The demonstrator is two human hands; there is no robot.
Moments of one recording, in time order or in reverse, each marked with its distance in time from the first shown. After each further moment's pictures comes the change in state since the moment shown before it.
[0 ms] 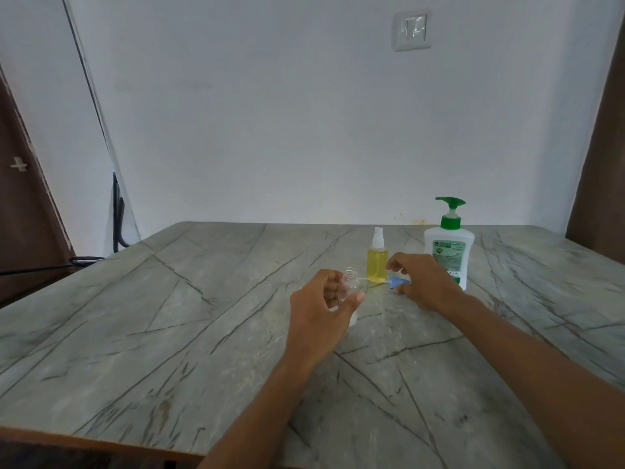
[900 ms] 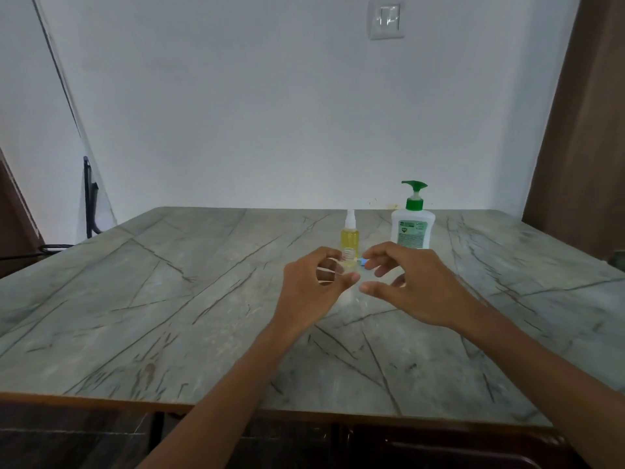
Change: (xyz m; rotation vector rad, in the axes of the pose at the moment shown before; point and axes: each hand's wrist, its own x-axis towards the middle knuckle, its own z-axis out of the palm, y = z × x) left_hand -0.012 0.028 0.005 -0.068 -0.129 0.056; right_hand -0.109 -0.056 -0.065 0.288 0.076 -0.173
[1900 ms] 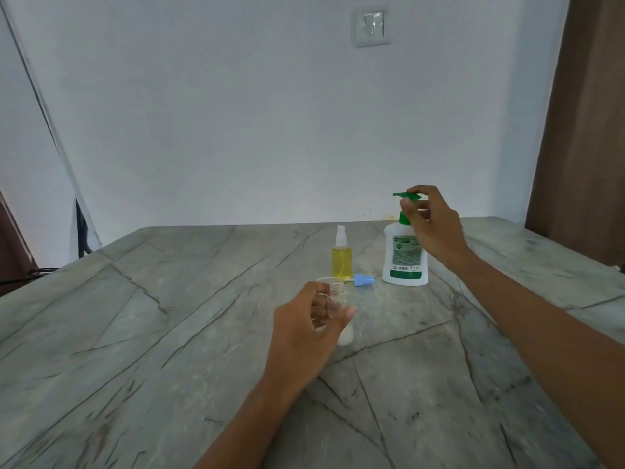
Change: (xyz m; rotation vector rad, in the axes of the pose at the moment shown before) left_hand -0.007 -0.012 0.020 0.033 0.021 0.007; right_hand 0.112 0.112 -0.030 0.216 0.435 0.287
